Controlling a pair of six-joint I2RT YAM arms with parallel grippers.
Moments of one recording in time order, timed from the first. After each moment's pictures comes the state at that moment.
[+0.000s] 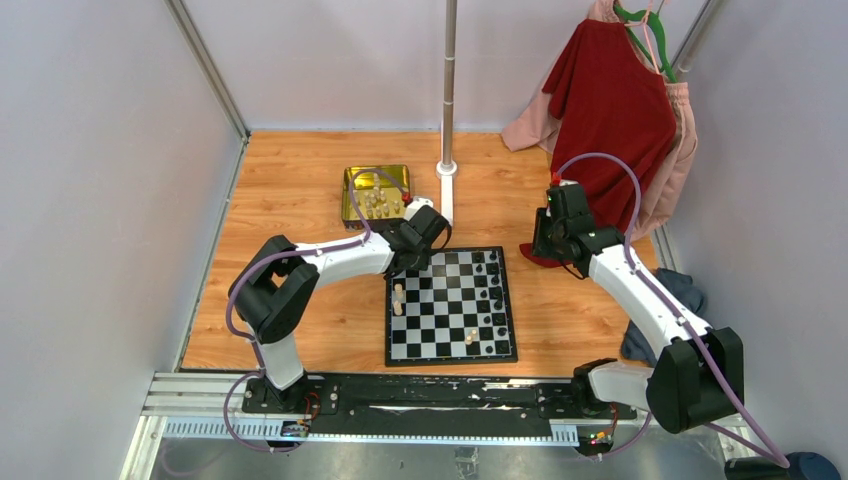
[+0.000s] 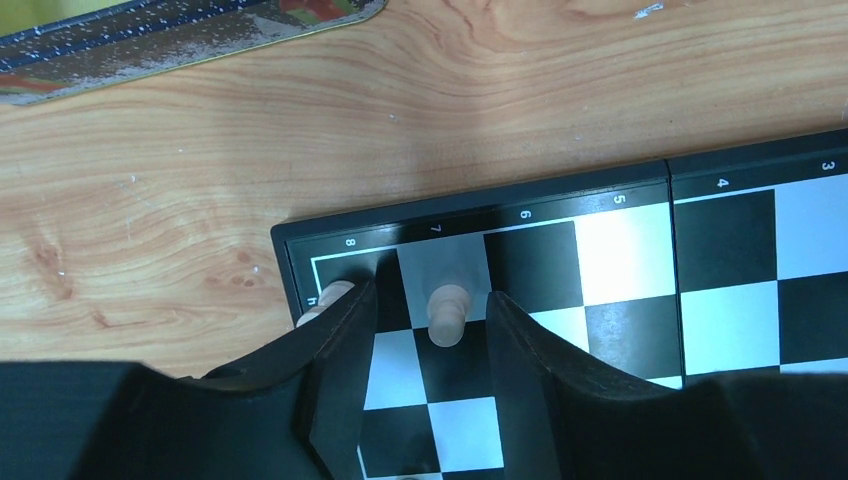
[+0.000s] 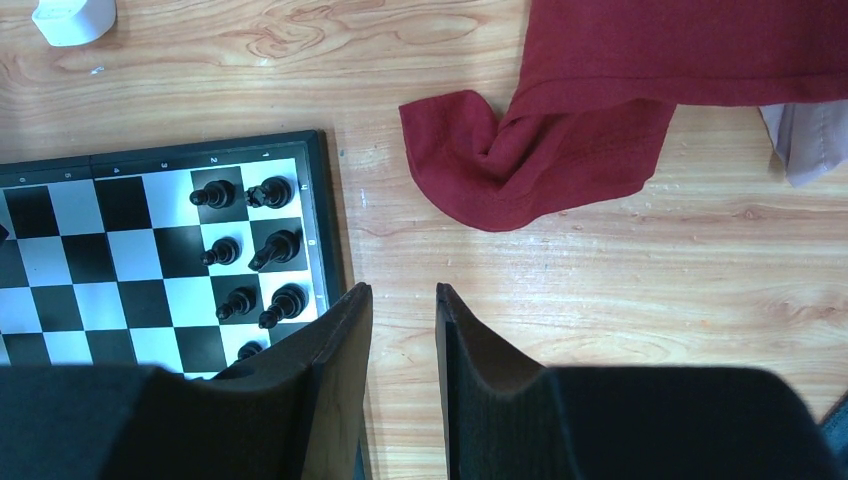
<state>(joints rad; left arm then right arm) -0.79 1.77 1.11 -0.35 -0.45 -0.51 0.30 1.21 0.90 -0.55 0.13 0.33</state>
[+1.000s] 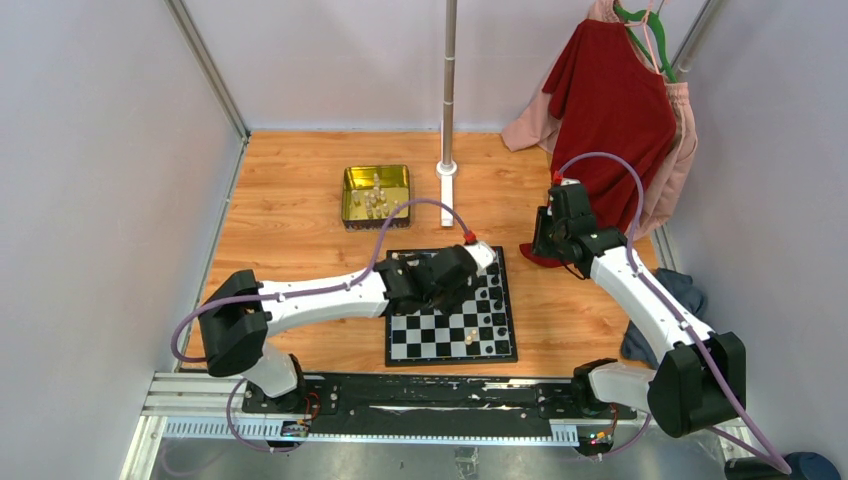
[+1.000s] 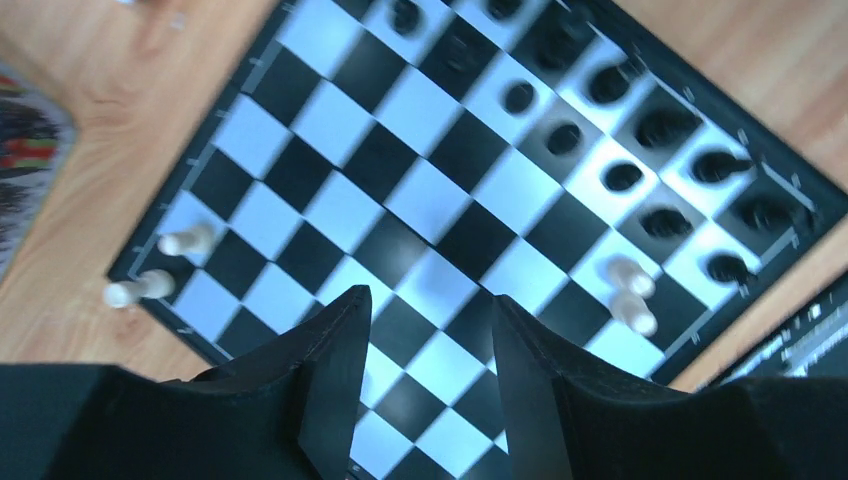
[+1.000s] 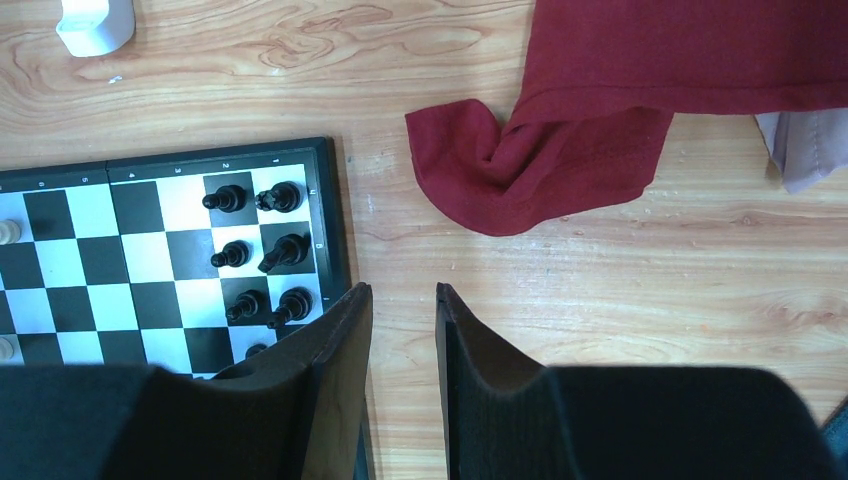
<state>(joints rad) -1.10 1.55 1.11 -0.39 -0.30 -0.14 0.30 1.19 0.90 -0.55 0.12 0.33</state>
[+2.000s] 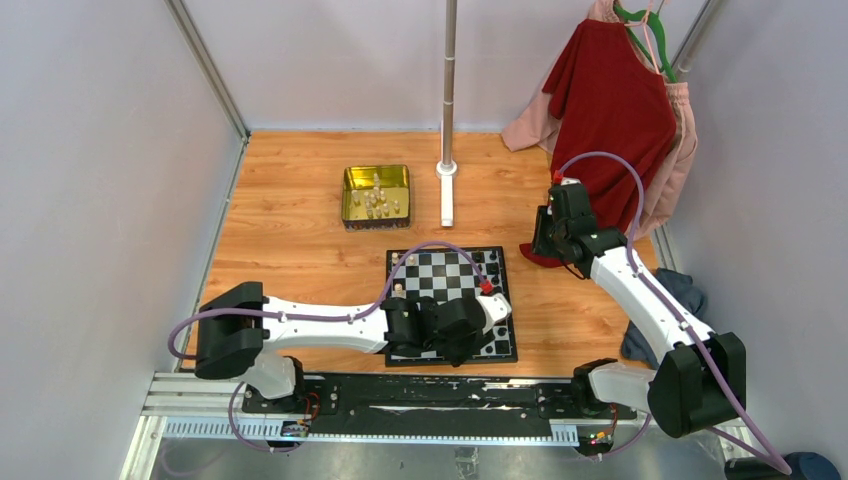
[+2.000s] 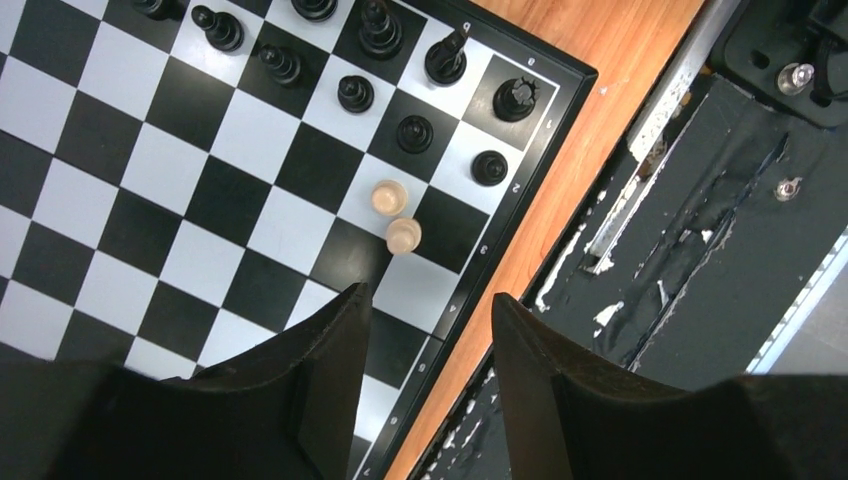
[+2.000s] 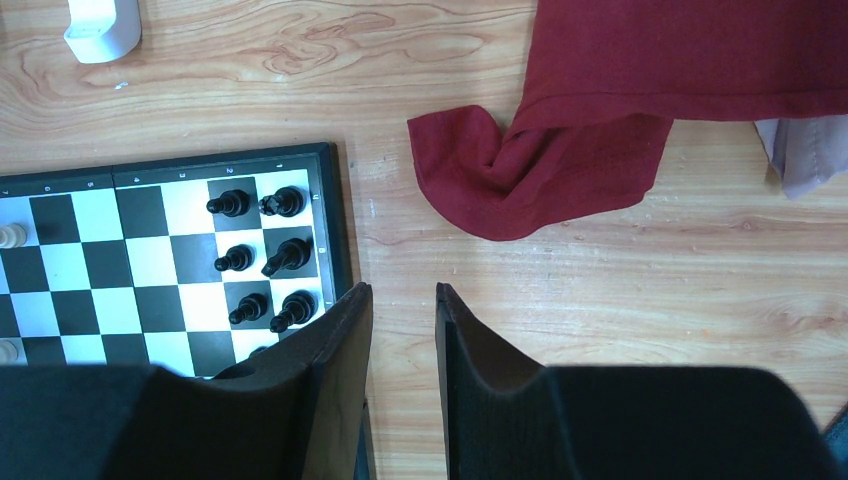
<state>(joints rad) -1.36 1.51 0.97 -0.30 -0.19 -0.22 0.30 1.19 0.90 -0.53 0.13 0.33</state>
